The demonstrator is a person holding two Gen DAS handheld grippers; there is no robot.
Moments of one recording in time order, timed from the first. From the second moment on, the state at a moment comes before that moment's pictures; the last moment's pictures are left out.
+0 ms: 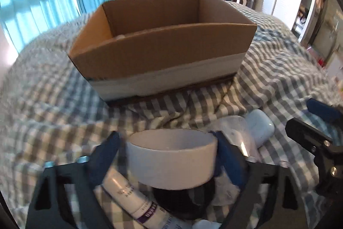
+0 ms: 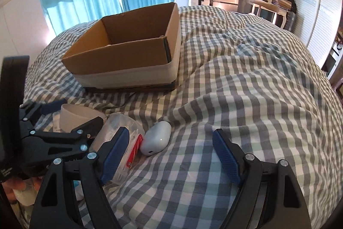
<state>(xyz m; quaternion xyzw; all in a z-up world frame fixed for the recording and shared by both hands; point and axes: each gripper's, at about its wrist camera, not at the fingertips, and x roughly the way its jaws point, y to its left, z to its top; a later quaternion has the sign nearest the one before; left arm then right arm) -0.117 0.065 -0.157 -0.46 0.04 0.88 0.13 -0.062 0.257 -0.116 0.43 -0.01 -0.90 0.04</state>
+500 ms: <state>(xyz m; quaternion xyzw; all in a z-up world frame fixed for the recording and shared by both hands) -0.084 0.025 -0.102 -0.42 0.02 0.90 0.09 -0.054 0.229 -0.117 0.44 0.01 -0.89 0.06</state>
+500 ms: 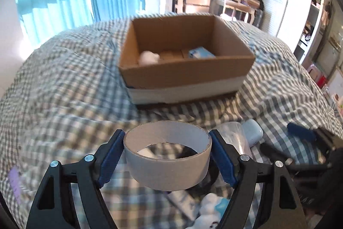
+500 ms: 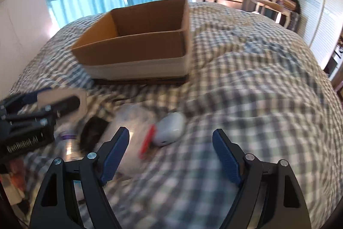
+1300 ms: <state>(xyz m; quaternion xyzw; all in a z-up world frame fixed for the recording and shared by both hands) -0.061 -0.013 -0.106 -0.42 0.01 0.91 0.07 -0.077 0.171 -0.174 0.52 0.02 -0.85 0.07</state>
